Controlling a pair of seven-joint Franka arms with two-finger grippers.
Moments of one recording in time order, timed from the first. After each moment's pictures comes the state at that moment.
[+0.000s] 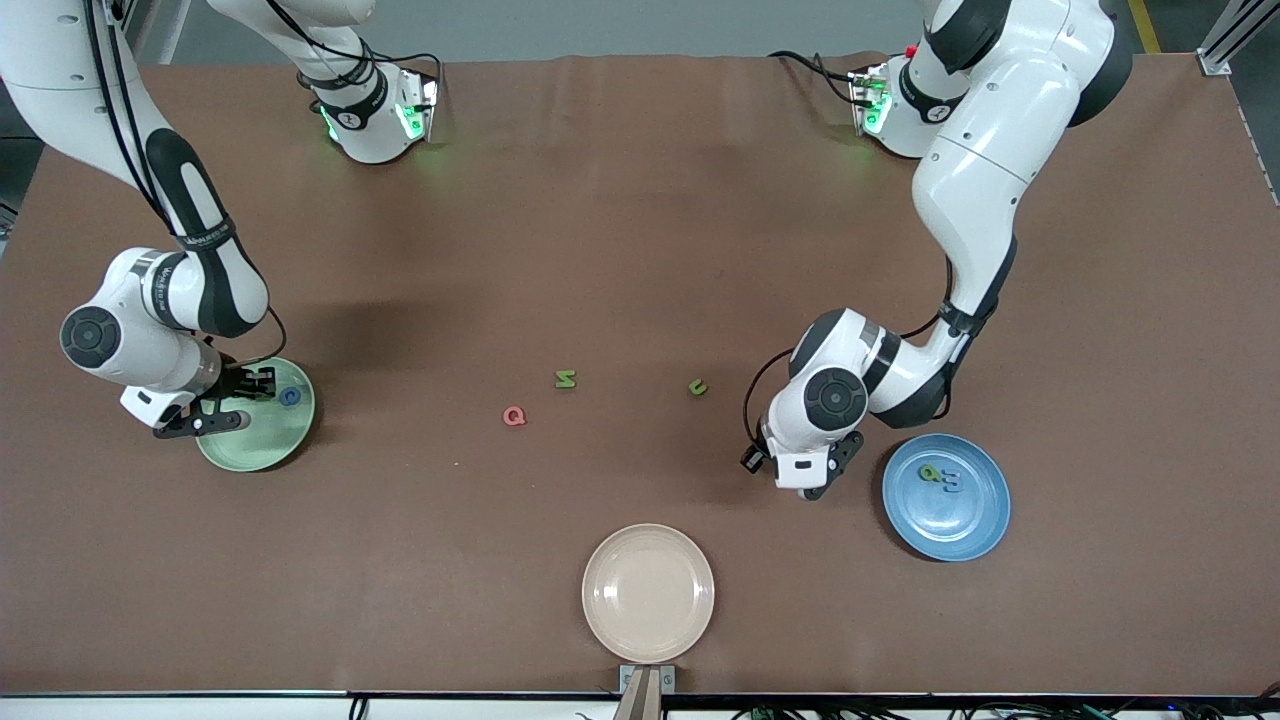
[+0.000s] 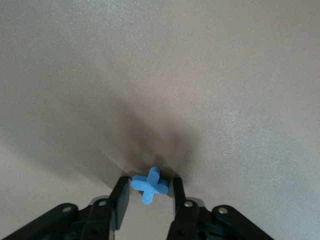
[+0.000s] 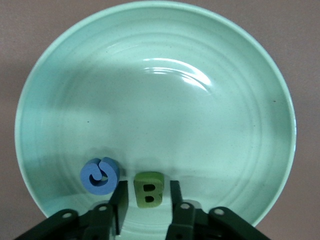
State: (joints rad) left arm -0.21 0.88 -0.33 -1.44 0.20 2.26 -1.39; right arm -0.10 0.47 -0.11 -2.09 -0.04 2.46 -0.33
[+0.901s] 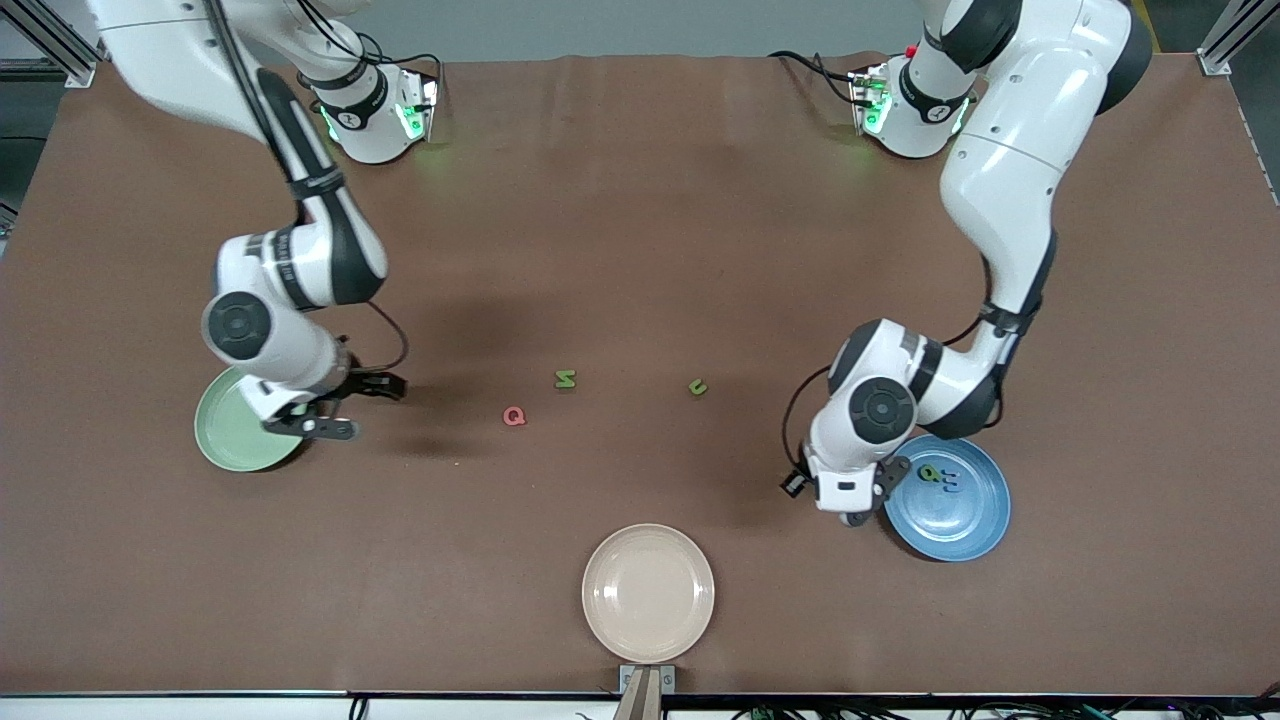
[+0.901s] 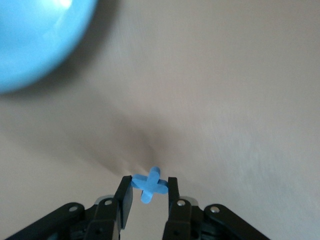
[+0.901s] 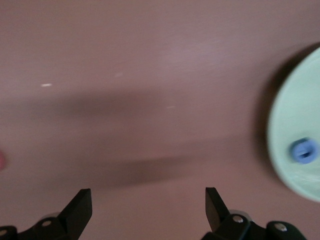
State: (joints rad) left arm -0.18 0.83 -0.25 -1.41 0.24 2.24 -1.20; right arm 0.30 0.37 -0.07 -2.01 0.03 2.30 0.34
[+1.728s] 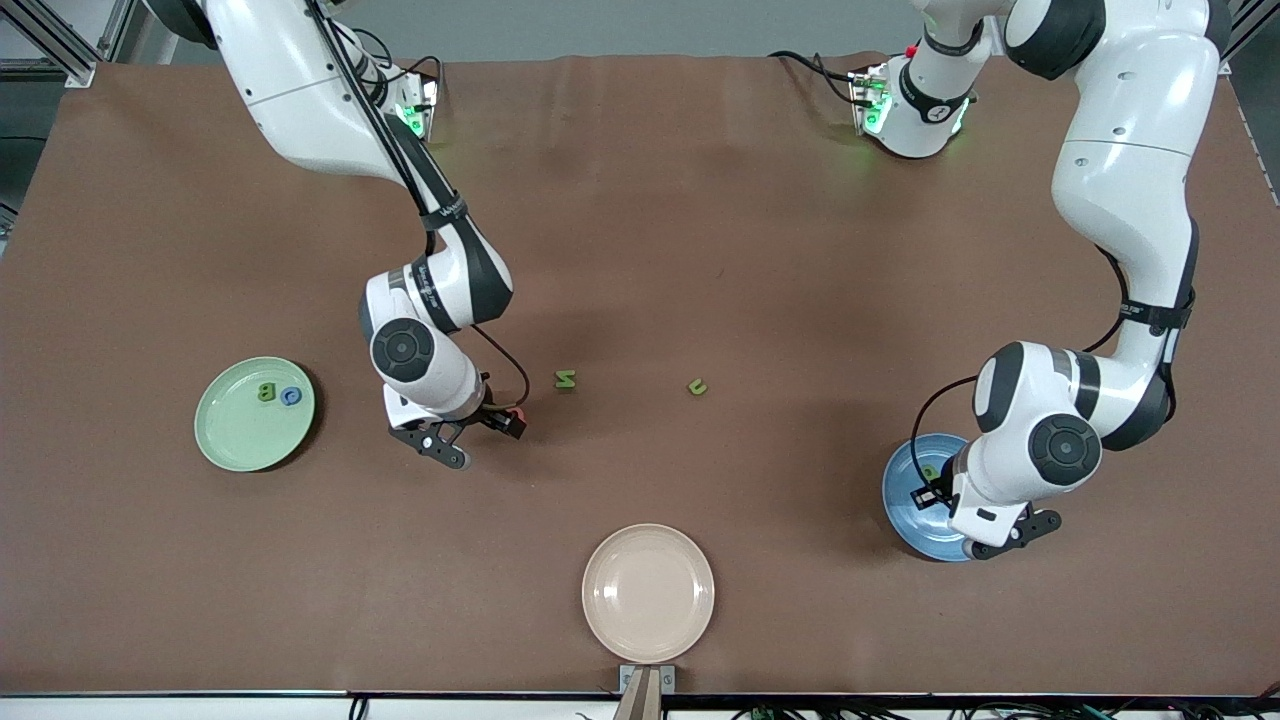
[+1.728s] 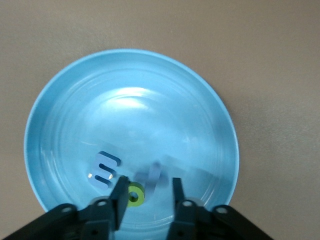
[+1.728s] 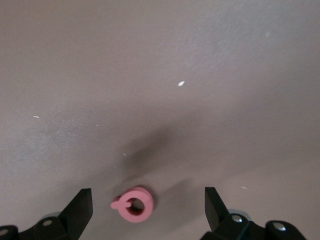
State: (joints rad) left arm 0.03 0.81 -0.23 -1.41 0.25 2.17 -0.64; right arm 0.50 0.65 -0.07 -1.75 0.11 2.39 0.86
